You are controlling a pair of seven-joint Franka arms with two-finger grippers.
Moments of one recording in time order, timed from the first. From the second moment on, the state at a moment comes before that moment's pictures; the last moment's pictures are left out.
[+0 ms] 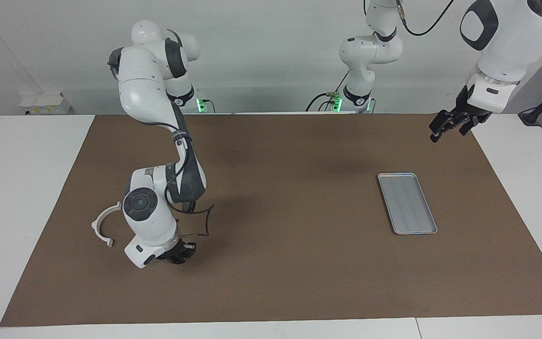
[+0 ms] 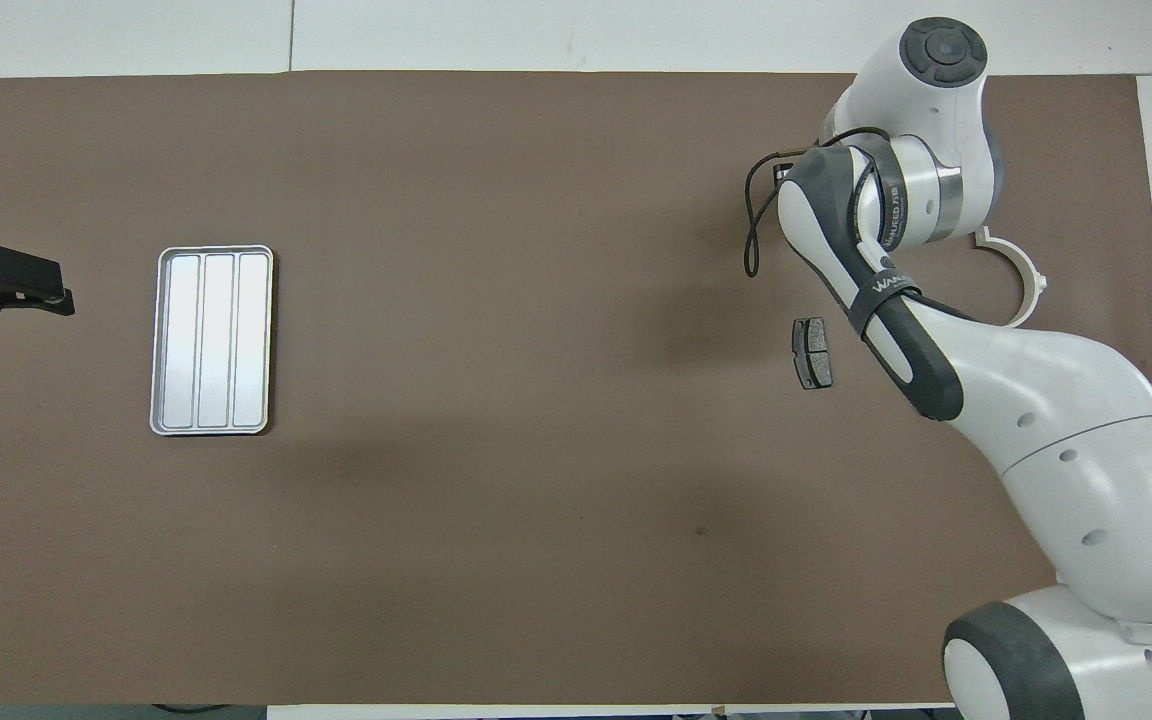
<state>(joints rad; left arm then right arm) -0.01 -0.02 0.02 -1.66 0.01 1.65 -0.17 0.09 0.86 0.06 -1.13 -0.08 2.00 0.13</state>
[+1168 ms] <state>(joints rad) -0.01 -0.02 0.02 -1.67 0.01 1.65 -0.17 0.56 0.45 0.08 -1.12 0.05 1.61 1.05</state>
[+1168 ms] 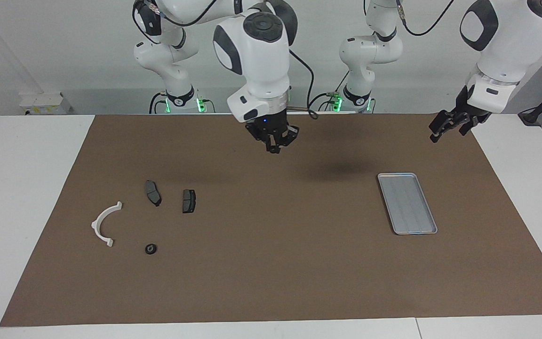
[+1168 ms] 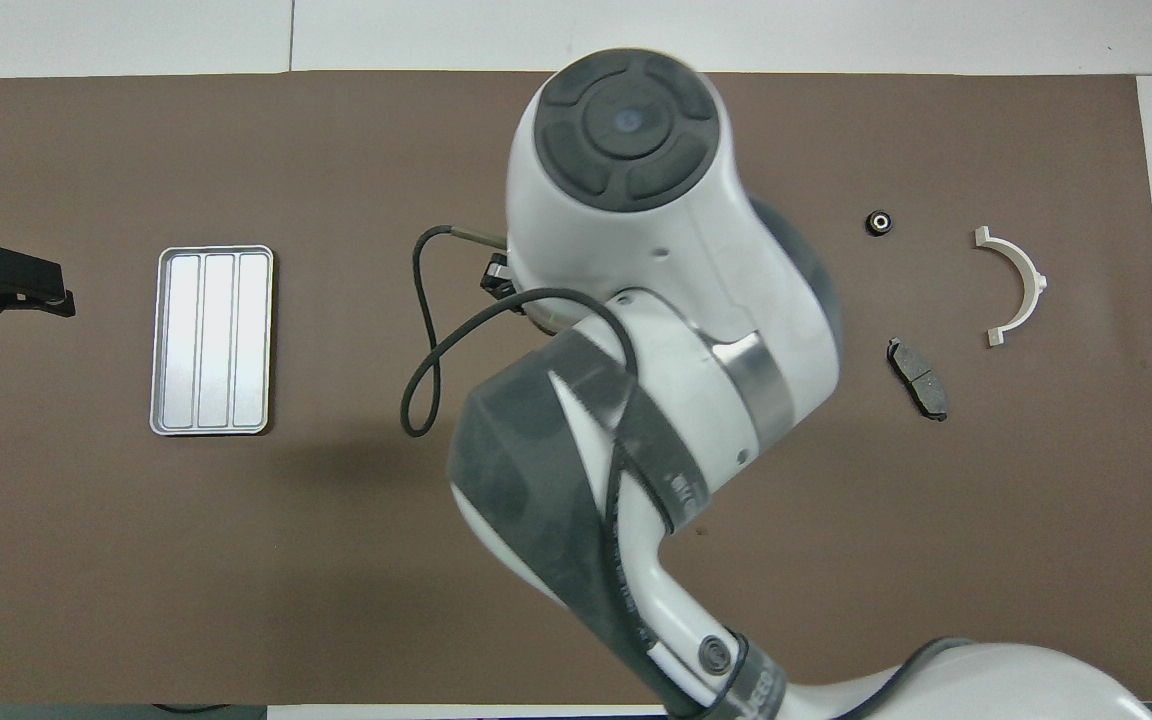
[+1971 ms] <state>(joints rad) -0.01 -0.03 0.02 -1.69 0.01 1.65 -0.17 0.70 0.65 0.08 -1.34 0.00 2.07 1.28</state>
